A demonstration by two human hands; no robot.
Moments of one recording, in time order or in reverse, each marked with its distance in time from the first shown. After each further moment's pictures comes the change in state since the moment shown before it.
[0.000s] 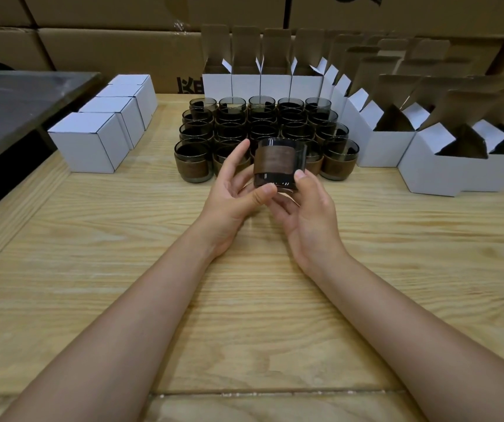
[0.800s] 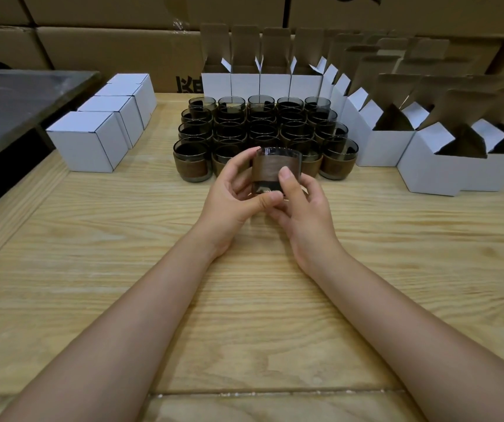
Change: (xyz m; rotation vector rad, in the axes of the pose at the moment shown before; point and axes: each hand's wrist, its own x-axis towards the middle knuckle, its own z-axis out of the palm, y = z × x) left_hand 0.002 -0.008 -0.002 0.137 0.029 0.056; right_hand 0.003 0.005 -0.003 -0.129 0.075 0.055
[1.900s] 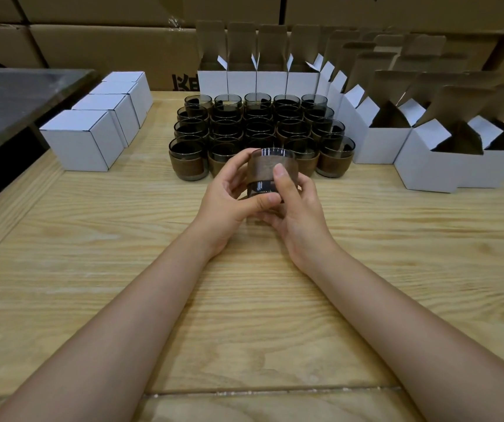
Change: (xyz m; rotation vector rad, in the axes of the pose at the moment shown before) left_hand 0.000 0.000 0.002 0.029 0.014 0.016; right_hand 0.001 0.001 0.001 -0.013 -0.047 0.030
